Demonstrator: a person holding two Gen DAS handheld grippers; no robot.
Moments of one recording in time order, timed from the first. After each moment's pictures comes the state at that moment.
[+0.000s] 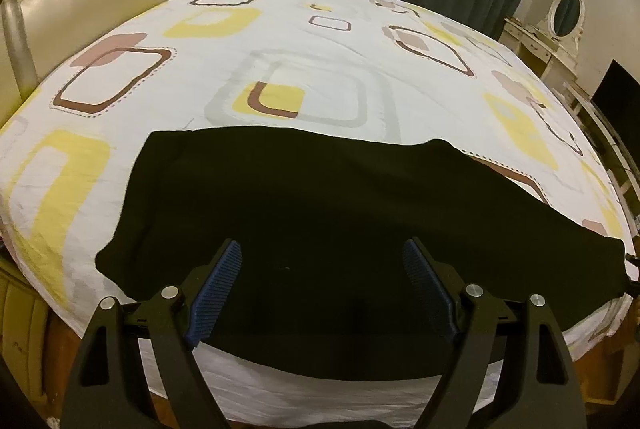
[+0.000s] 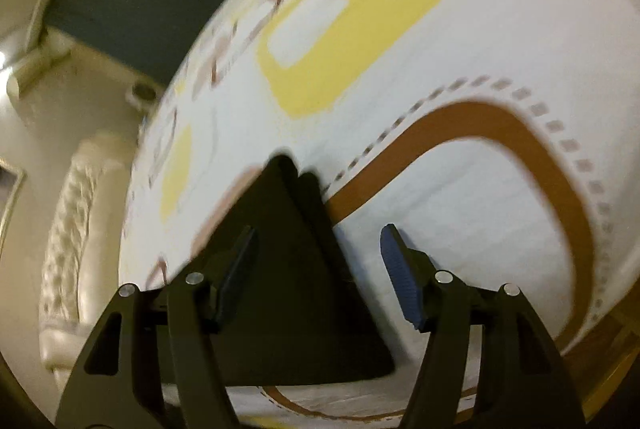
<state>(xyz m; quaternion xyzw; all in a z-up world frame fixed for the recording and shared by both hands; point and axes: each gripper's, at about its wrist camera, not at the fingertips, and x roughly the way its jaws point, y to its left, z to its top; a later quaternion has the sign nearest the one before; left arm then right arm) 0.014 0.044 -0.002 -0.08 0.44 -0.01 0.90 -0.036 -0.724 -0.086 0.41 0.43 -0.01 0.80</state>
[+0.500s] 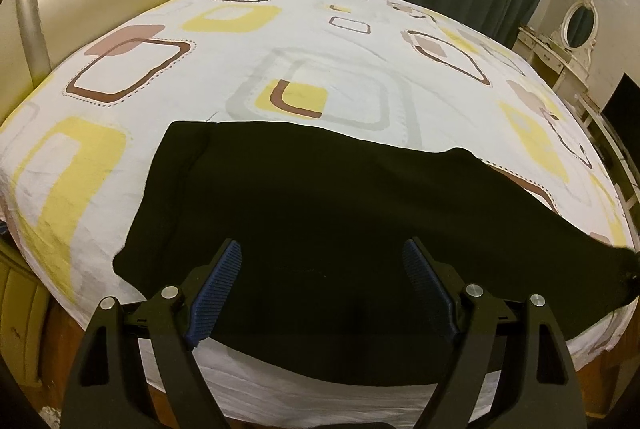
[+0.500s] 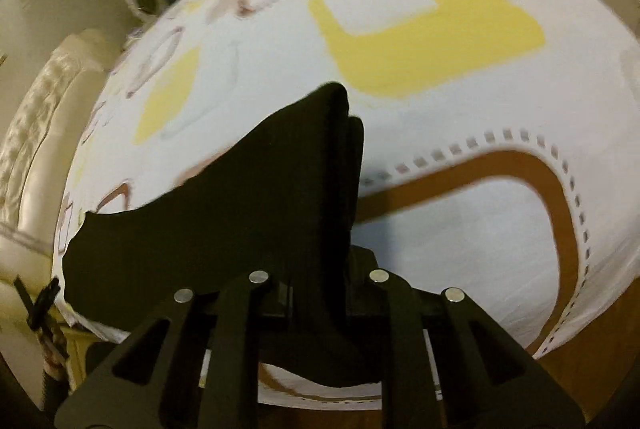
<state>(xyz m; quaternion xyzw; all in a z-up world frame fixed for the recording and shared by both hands) 0.014 0.059 -0.006 -0.09 0.44 0.01 0.89 -0.018 -0.682 -0.072 0.25 0.53 -0.02 0.81</state>
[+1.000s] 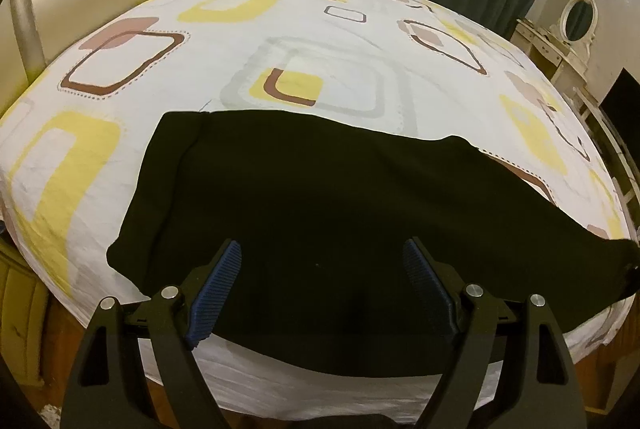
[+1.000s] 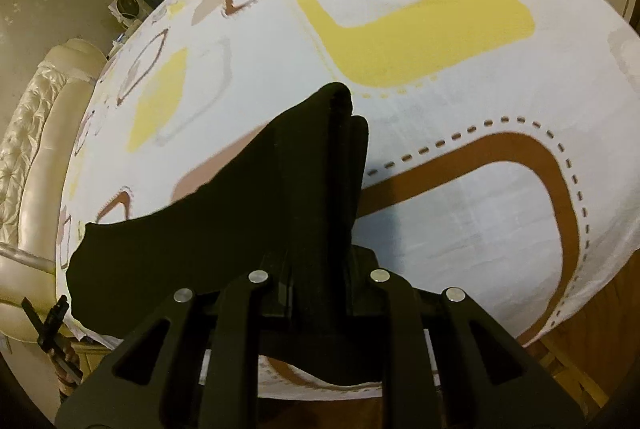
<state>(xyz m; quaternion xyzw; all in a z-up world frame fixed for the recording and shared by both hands) 0.011 0.055 -0.004 -0.09 0.45 0.00 0.89 -0.018 -0.673 -0.026 0.28 0.50 -0.04 0.82</state>
